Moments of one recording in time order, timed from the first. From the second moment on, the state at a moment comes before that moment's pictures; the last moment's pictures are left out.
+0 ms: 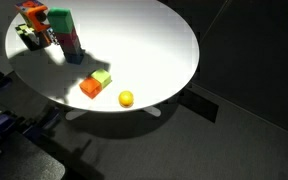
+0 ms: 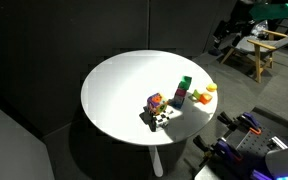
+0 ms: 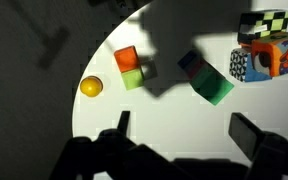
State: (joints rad) arm -0.18 -0.39 -0.07 -2.48 -0.02 2.14 0.20
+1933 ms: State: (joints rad) arm -0.18 0.20 -0.13 -2.26 0.03 2.43 0.04
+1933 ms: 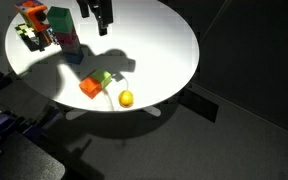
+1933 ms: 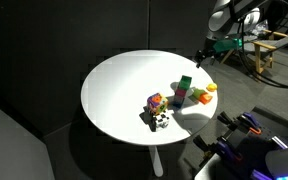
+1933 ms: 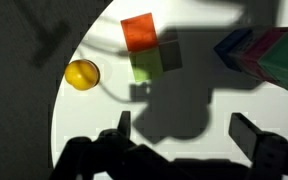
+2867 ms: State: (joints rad) arm -0.18 0.27 -0.13 -2.22 0.06 2.43 0.04
